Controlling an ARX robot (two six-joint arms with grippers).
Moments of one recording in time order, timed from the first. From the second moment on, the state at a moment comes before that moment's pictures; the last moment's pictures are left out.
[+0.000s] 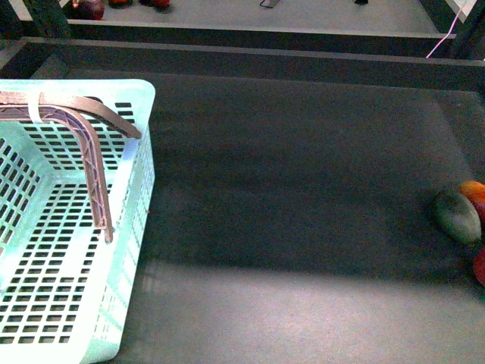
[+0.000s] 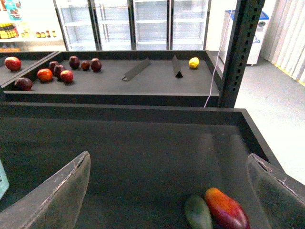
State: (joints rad) left arm 0.13 1.71 0.61 0.60 0.18 -1.17; right arm 0.00 0.00 0.02 0.00 0.00 0.00
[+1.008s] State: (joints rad) left arm -0.24 1.43 0.64 0.34 0.10 -1.27; right arm 0.00 0.00 0.02 0.00 0.00 0.00
